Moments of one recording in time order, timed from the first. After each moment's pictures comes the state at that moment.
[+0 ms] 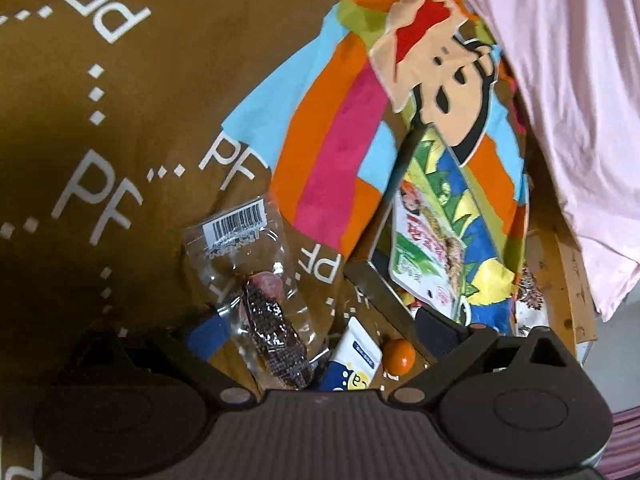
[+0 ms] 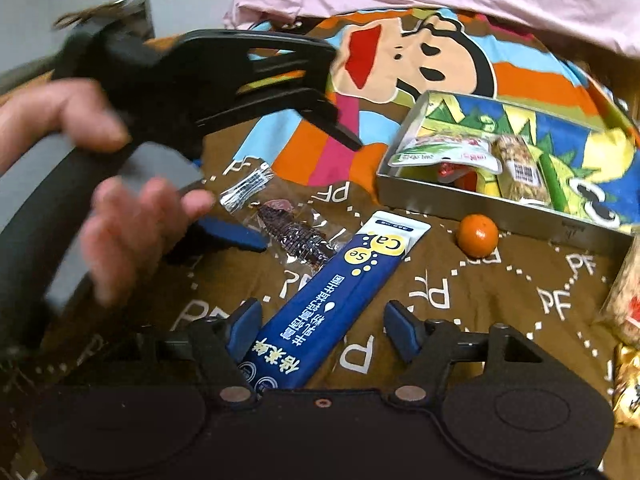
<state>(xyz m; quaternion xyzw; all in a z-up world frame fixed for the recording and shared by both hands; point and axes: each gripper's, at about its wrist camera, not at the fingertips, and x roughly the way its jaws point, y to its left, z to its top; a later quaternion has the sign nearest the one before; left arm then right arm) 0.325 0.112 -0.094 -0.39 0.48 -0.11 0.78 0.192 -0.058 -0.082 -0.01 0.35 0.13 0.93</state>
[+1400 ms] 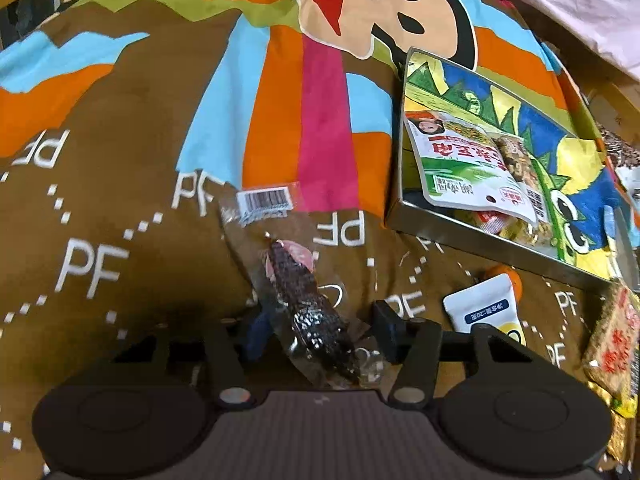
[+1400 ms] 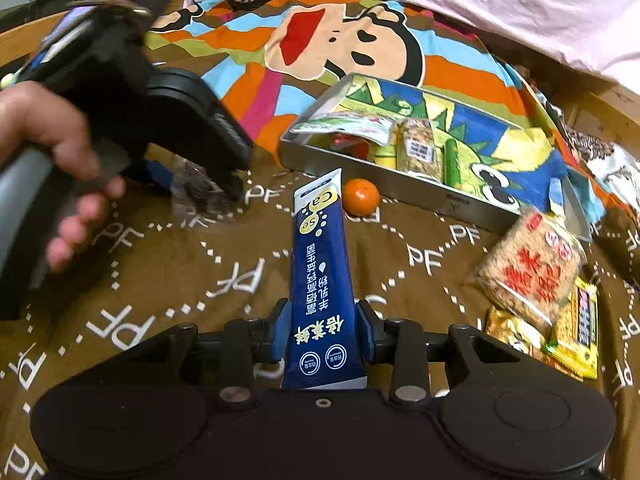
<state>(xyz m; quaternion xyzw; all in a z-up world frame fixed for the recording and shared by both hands) 0.311 0.043 -0.084 -0.09 0.48 -0.06 0.87 0.158 -0.102 -0.074 -0.08 0.37 0.04 0.92</state>
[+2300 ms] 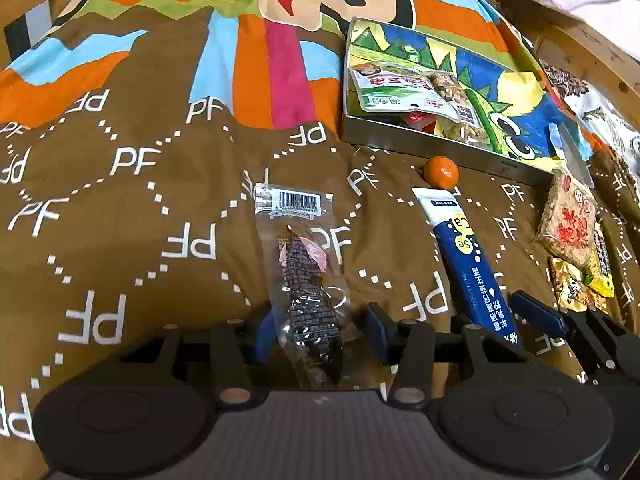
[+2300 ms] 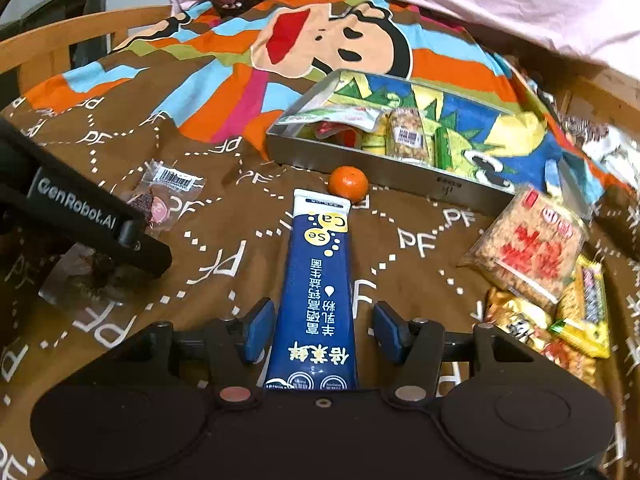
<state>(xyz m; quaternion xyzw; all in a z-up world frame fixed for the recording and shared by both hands) 0.220 0.036 -0.063 -0.02 0.49 -0.10 0.86 0.156 -0.113 -0.089 -0.04 0.37 0.03 0.93</state>
